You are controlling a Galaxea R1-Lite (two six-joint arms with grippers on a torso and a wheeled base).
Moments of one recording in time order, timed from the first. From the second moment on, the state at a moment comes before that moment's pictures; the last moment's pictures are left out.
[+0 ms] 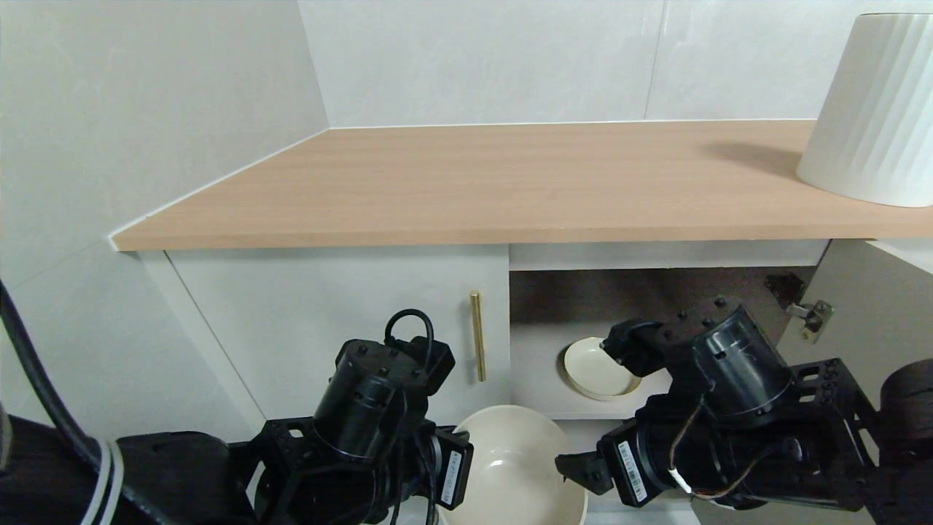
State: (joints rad) left arm -0.79 1.76 -0.65 -0.42 0.16 -0.30; right arm 0.83 1.67 -0.85 -0.05 -0.10 0.31
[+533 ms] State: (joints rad) left arm -0.80 1.75 -0.65 -0.42 0.17 -0.30; right arm 0.83 1.75 -0.86 -0.10 -0.09 0.33
